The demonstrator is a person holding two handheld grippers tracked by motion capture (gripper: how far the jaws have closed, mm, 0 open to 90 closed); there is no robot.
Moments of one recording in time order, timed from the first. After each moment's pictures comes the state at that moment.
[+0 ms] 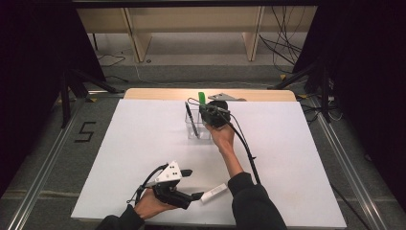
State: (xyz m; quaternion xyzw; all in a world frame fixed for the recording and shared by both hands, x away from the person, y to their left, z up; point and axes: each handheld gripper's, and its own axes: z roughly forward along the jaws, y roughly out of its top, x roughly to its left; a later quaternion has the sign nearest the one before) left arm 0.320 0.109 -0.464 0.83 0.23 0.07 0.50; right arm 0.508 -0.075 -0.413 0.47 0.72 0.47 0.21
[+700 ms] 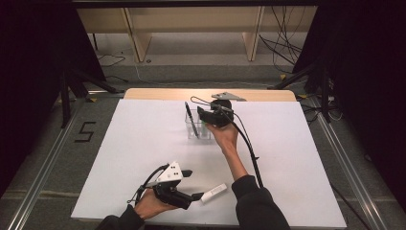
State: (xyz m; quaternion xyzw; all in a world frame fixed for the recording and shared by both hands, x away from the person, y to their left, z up) left arm 0.320 0.107 -0.466 0.84 0.24 0.06 0.48; right arm 0.498 -0.084 -0.399 0.47 0.71 0.48 0.21
